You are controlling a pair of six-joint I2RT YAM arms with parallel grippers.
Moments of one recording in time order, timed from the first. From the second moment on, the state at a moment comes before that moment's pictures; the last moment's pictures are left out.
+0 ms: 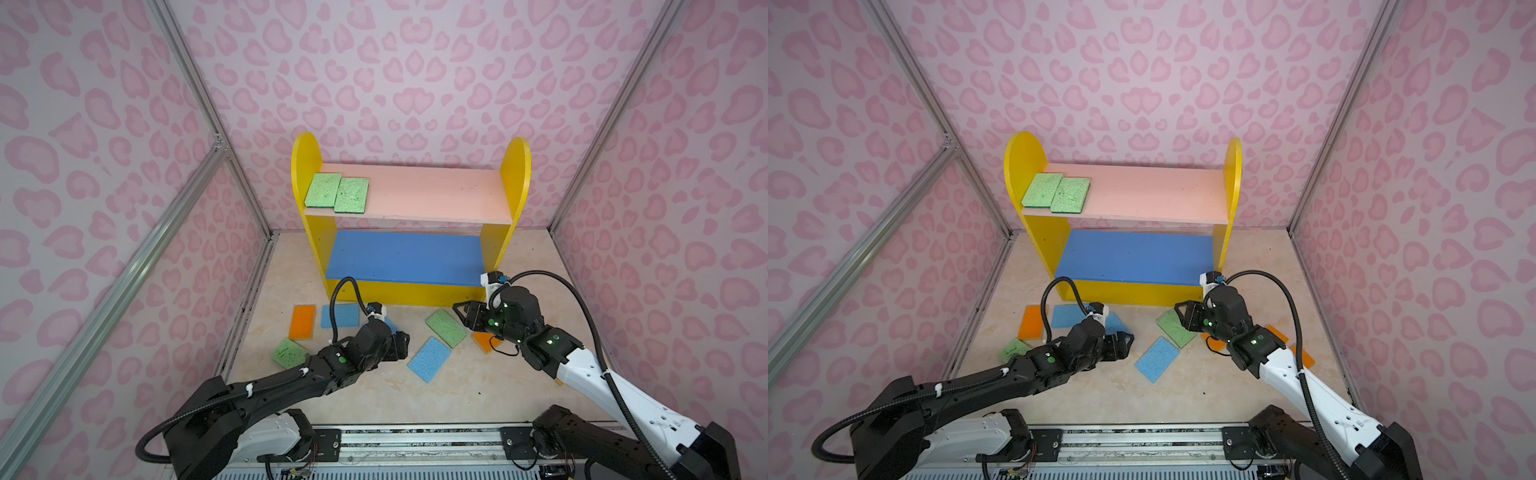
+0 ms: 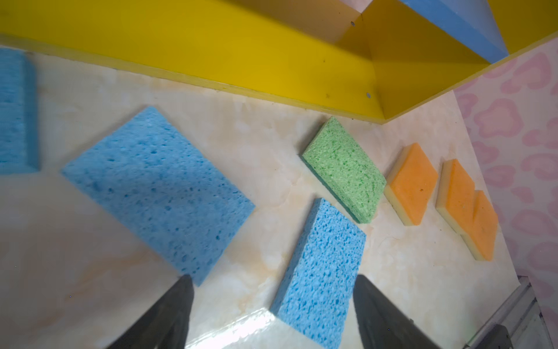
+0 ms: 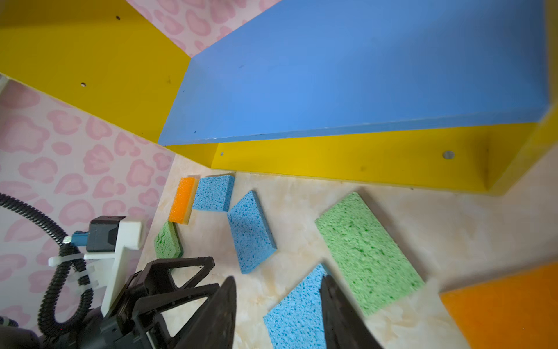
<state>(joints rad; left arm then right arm) -0.90 1.27 0.60 -0.05 -0.16 -0.80 0.48 0.95 0.67 -0.25 -0.17 0.69</state>
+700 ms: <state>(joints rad) -1.00 1.75 0.91 0.06 -0.24 -0.93 0.03 0.84 0.45 -0.22 -0.45 0.71</state>
